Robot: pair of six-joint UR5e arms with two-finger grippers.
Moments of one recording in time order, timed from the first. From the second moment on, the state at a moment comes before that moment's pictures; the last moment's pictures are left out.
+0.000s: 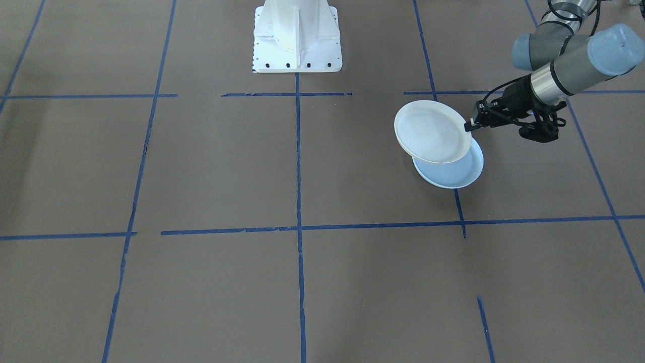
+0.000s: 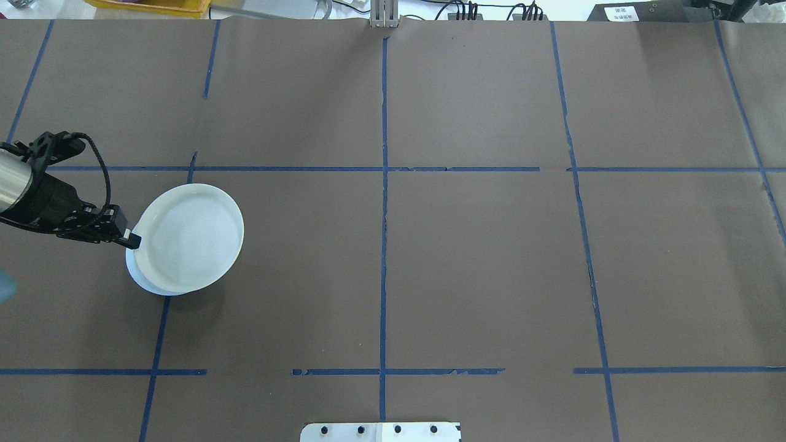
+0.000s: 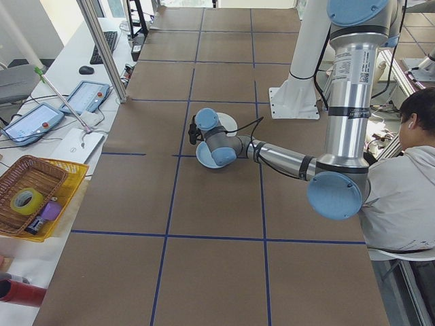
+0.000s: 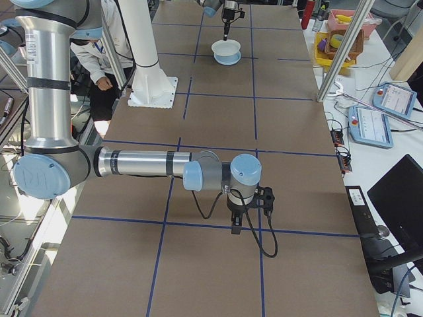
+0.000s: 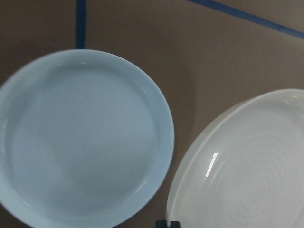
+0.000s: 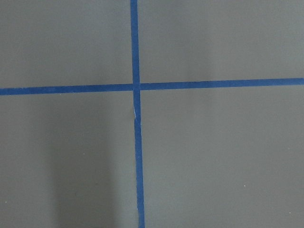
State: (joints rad) left arm -0.94 -1.59 -1.70 -2.35 -2.51 -1.10; right arm 1.54 -1.61 1.62 -1.56 2.30 0.09
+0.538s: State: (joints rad) left arm -0.94 -1.61 -1.57 -2.36 -2.51 -1.06; right arm 1.54 -1.61 1.62 -1.56 2.30 0.09
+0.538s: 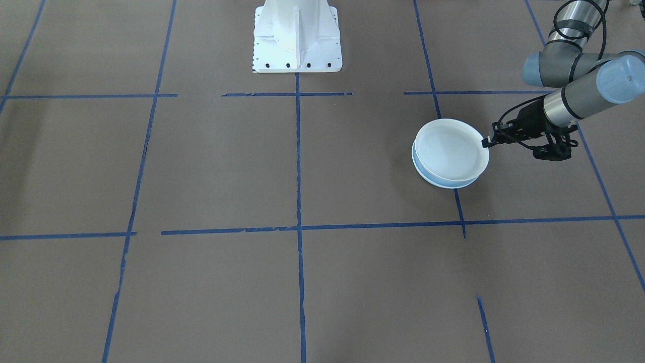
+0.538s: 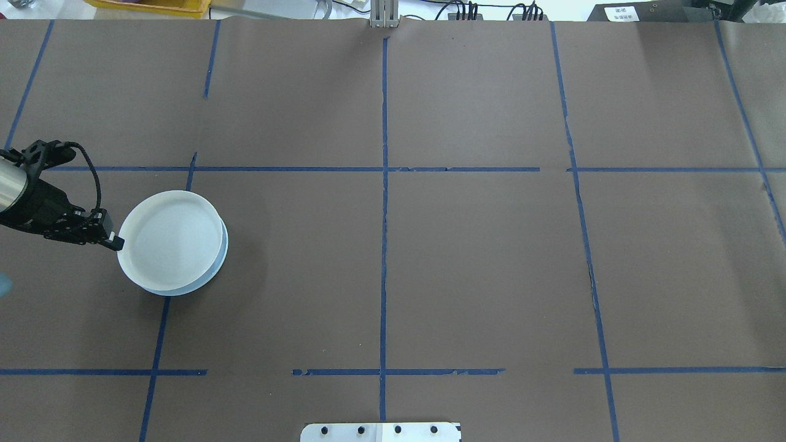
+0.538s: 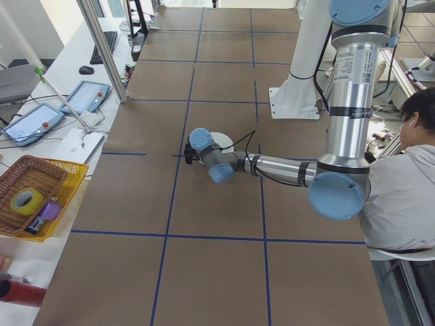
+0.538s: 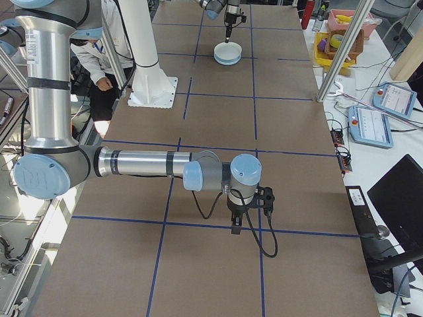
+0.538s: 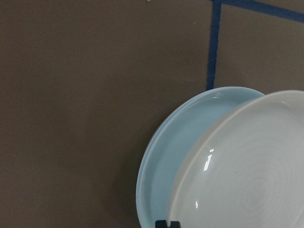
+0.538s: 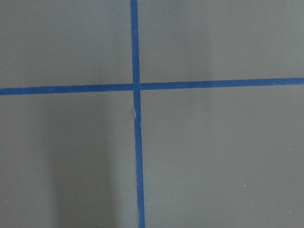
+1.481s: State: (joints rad) left arm -1.11 -1.56 -1.57 -2.33 -2.50 -0.85; right arm 1.54 -1.61 1.62 -1.56 2.30 0.09
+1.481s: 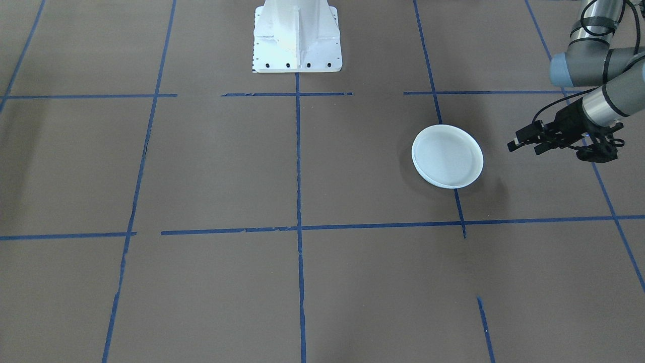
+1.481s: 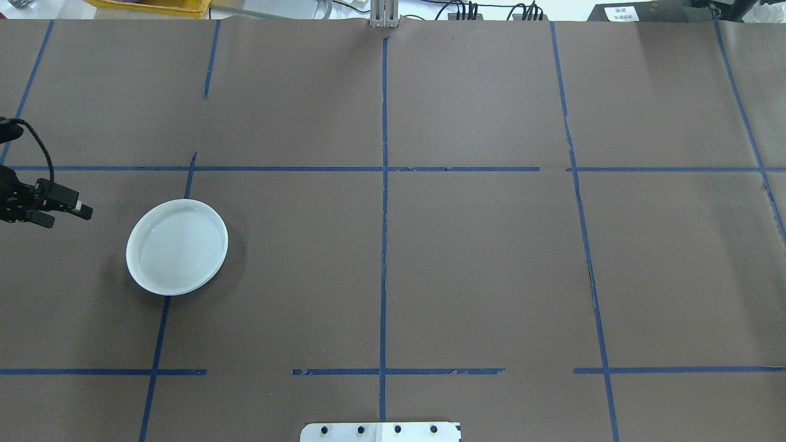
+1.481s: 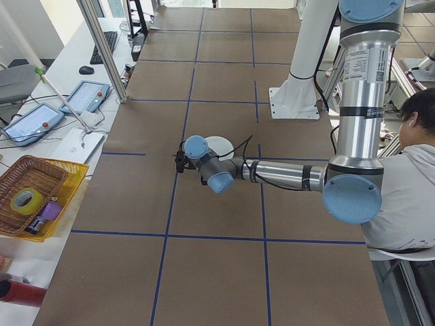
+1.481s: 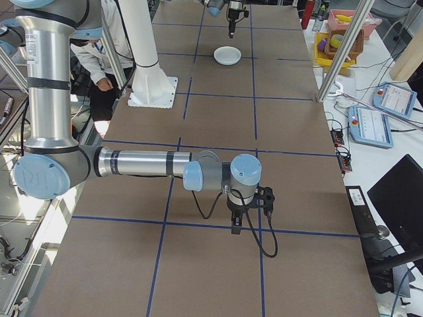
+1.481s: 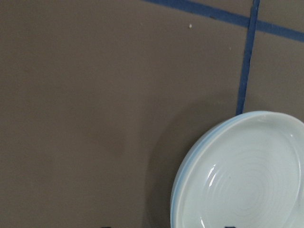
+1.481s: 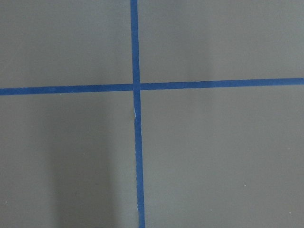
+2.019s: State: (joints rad) left arm -1.32 -1.53 -1.58 -1.97 -2.45 -0.26; right arm 1.54 -1.61 1.62 -1.56 2.30 0.09
